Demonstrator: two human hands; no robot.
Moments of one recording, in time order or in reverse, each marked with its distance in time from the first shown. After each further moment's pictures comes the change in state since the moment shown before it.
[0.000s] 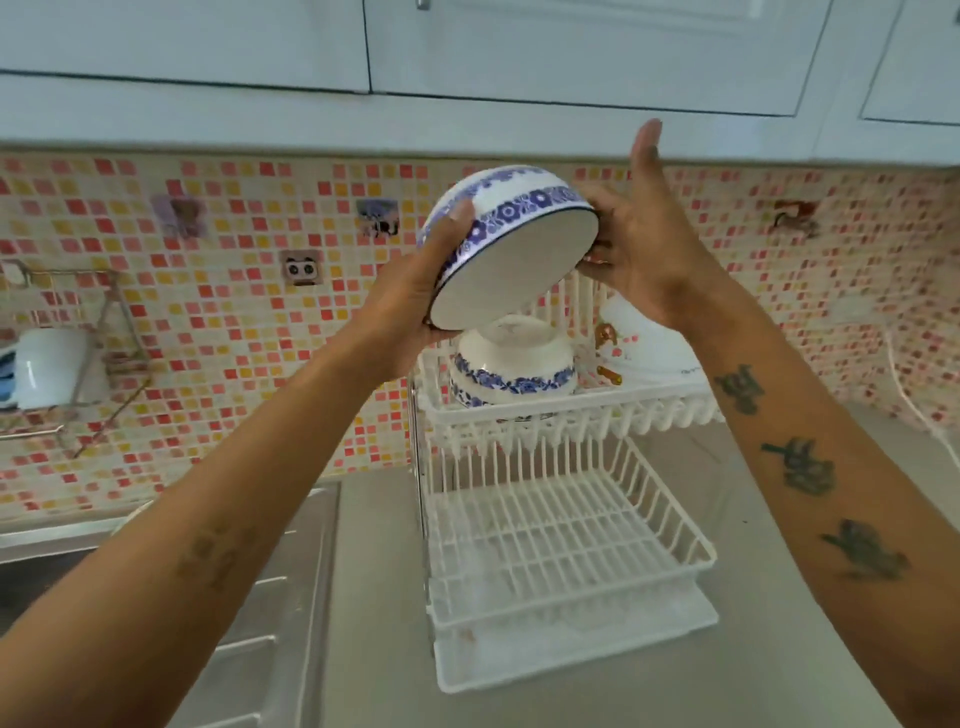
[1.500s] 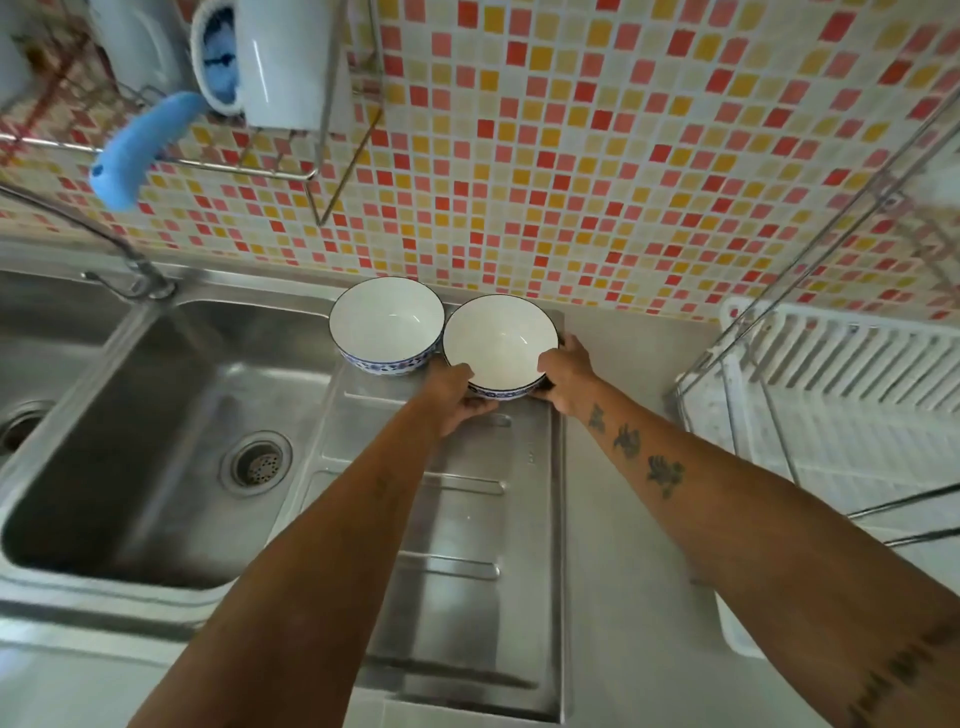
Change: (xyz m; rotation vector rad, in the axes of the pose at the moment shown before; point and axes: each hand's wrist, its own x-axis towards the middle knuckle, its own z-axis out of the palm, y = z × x) left_hand -0.067 -0.367 -0.309 -0.470 0.616 -0.838; right_hand 0.094 0.383 0.426 0.198 0.070 0.989
